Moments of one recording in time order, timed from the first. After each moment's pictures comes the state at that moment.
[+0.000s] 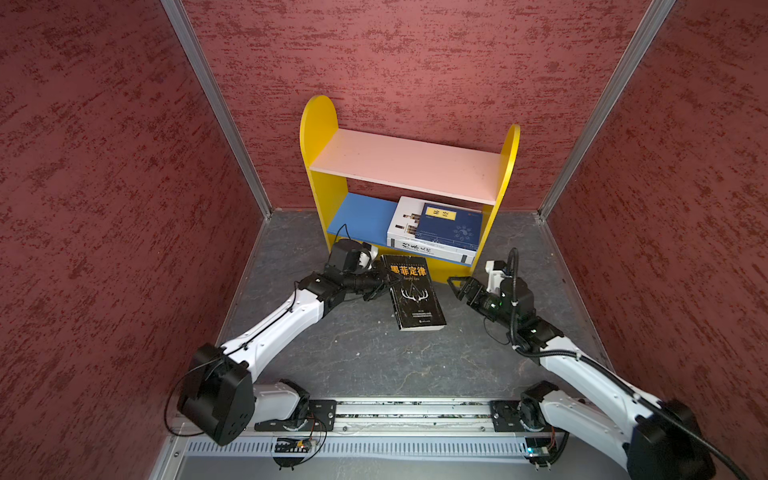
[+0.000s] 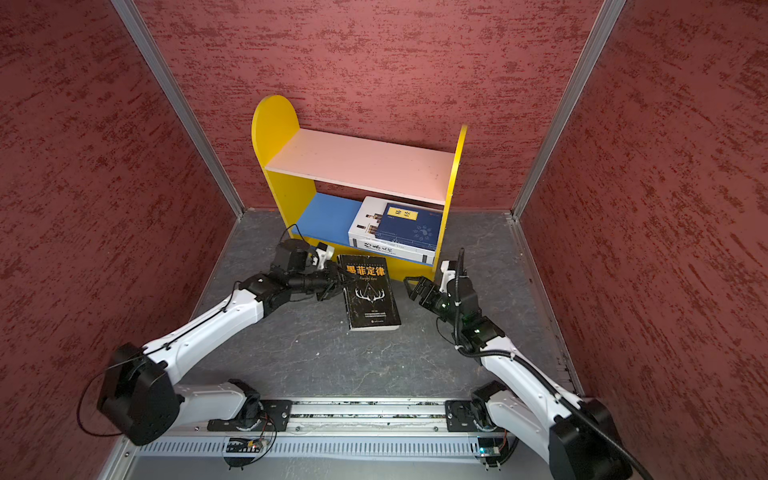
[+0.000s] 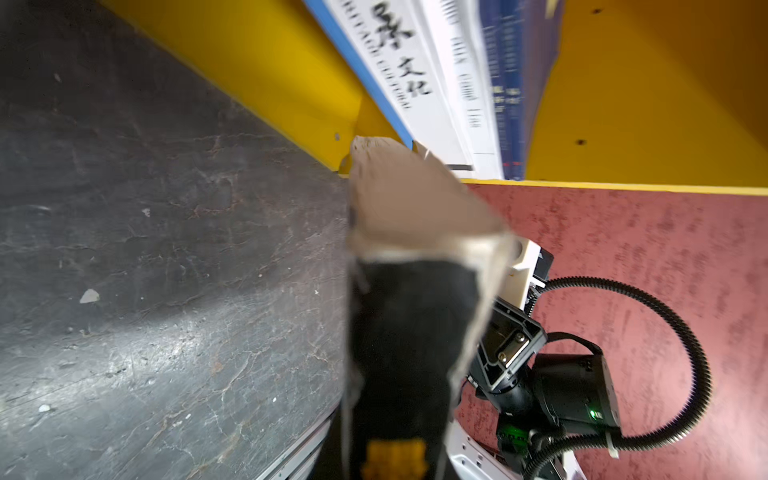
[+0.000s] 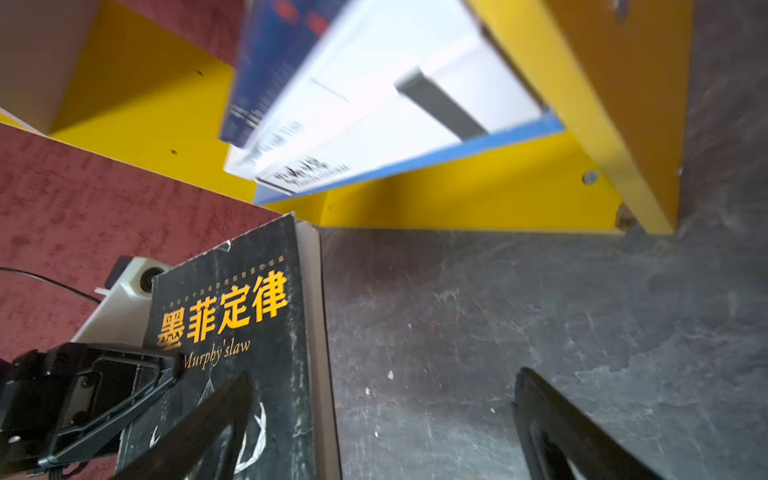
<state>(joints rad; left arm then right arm) -0.46 1.24 0.95 -0.26 0.63 -1.06 0.43 0.91 0.50 0.07 -0.18 0.94</state>
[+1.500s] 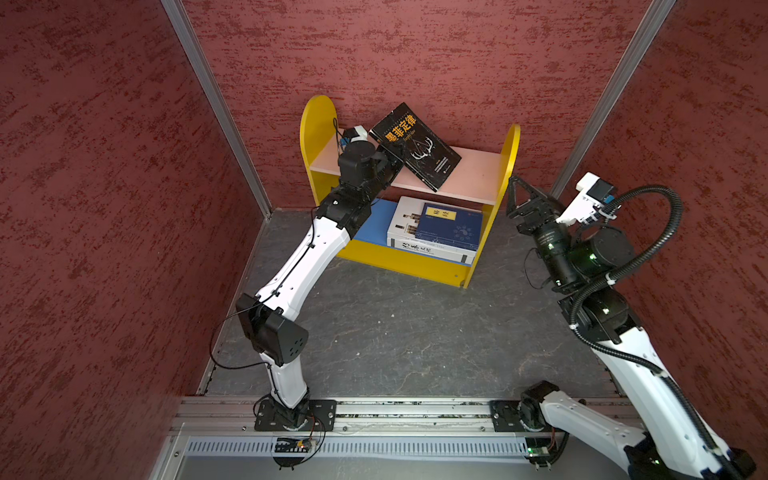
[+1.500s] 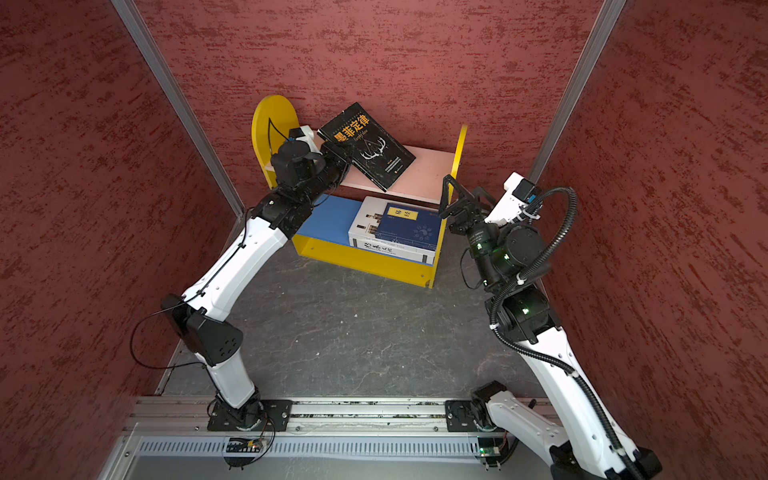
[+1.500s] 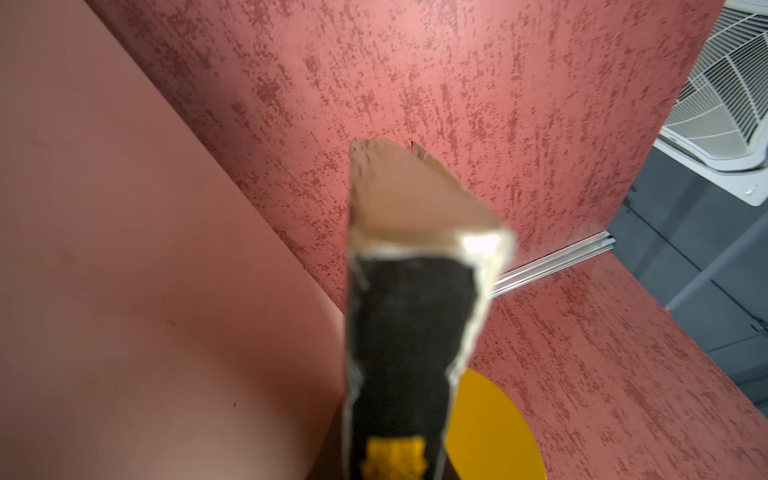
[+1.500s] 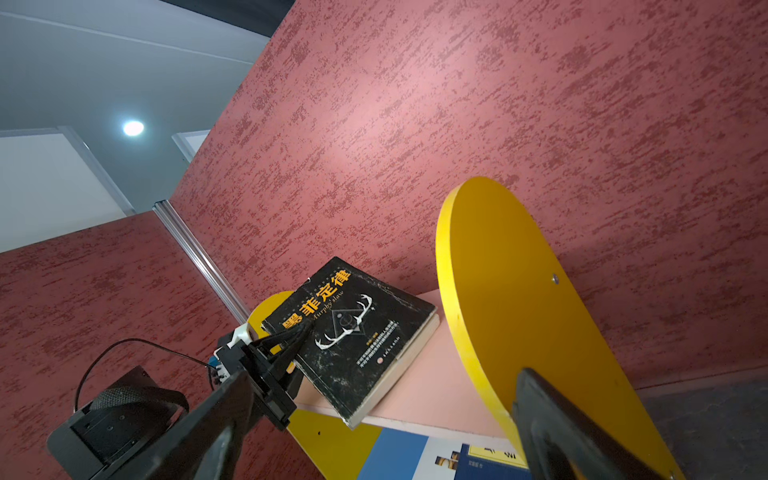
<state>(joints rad) -0.54 1.81 2.04 -0.17 -0.08 -1.12 0.43 0.97 1.26 0.00 0.20 0.57</state>
